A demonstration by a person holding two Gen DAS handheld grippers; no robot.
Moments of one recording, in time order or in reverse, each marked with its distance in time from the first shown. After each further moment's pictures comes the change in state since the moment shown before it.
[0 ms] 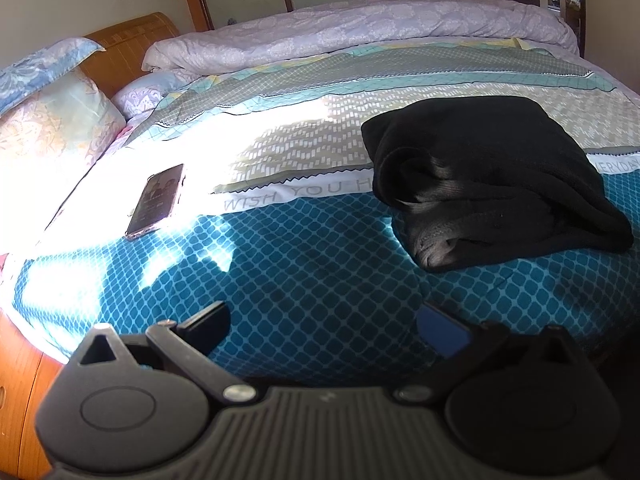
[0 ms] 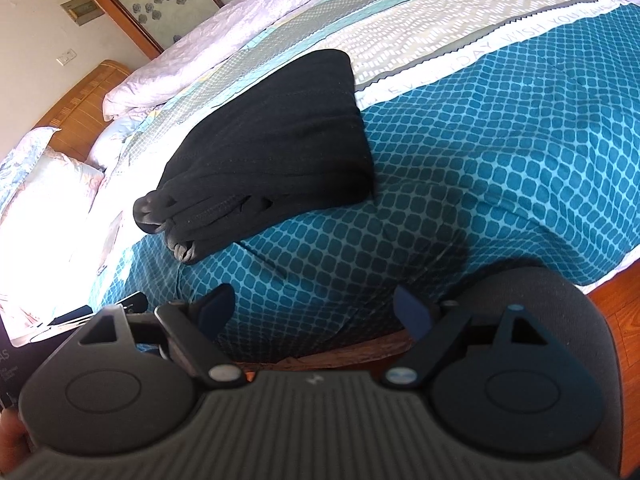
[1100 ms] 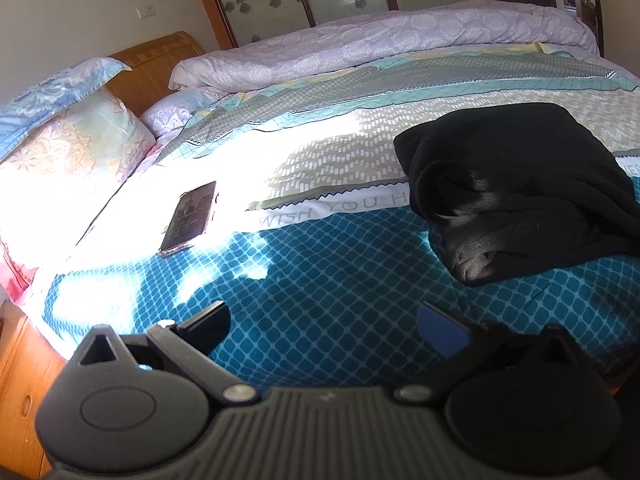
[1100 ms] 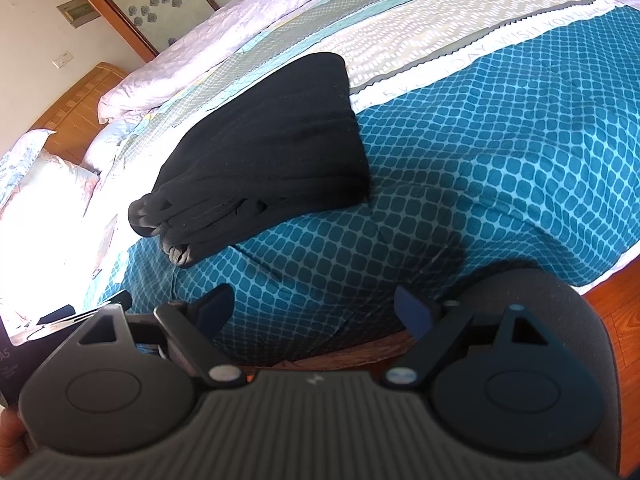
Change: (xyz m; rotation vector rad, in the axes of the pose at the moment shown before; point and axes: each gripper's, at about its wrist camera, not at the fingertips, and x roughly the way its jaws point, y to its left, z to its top) left arm -0.001 0.005 0.002 0.014 -0.050 0.093; right arm 0.001 0.001 0.000 0.005 -0.010 -0.018
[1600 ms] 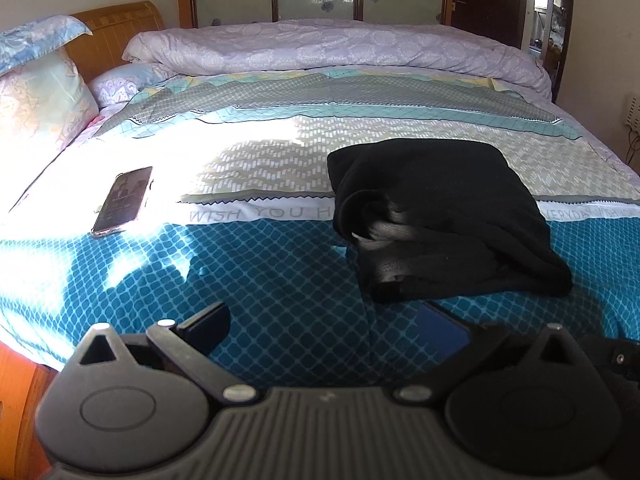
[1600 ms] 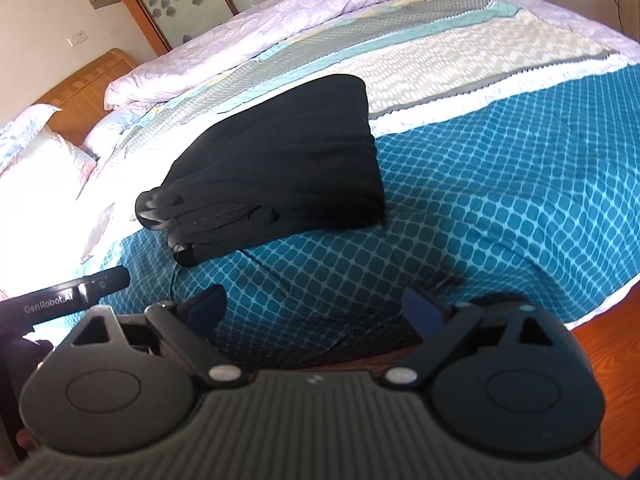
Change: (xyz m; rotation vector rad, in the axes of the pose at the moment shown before) left arm -0.019 0.006 0.008 -0.118 0.010 -0.261; right arm -0.007 0.024 -0.003 -0.134 -0.064 -0.048
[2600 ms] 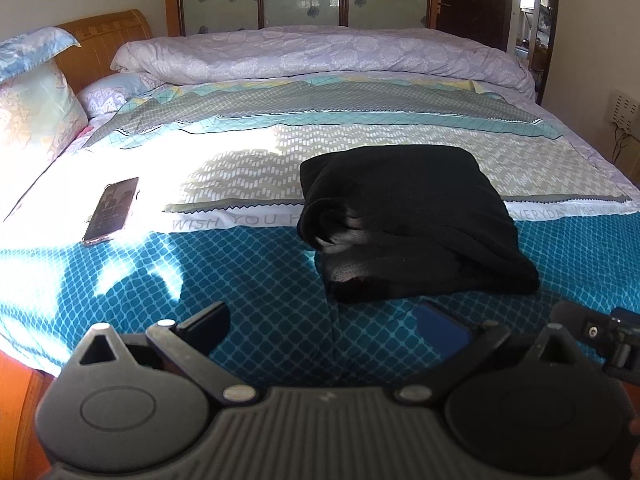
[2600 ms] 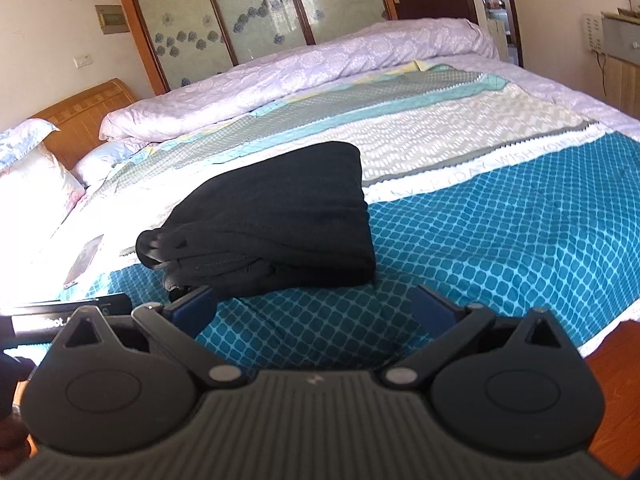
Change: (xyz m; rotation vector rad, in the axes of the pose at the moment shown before) left arm -0.020 -0.024 0.000 0.020 -0.016 -0.035; right arm -0.021 0.014 0.002 -0.065 -0.180 -0.074
